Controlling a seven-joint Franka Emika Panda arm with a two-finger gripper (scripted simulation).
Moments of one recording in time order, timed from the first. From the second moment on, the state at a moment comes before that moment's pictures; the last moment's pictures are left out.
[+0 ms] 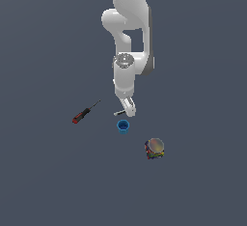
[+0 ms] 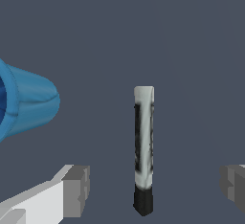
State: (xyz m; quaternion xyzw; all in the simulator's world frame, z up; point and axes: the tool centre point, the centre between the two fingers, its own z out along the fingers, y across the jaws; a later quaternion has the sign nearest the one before) arm -0.104 0.004 0.060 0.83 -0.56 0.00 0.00
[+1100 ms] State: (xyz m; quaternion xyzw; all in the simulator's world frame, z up) arm -0.103 0.005 0.012 0.83 -0.56 0.00 0.00
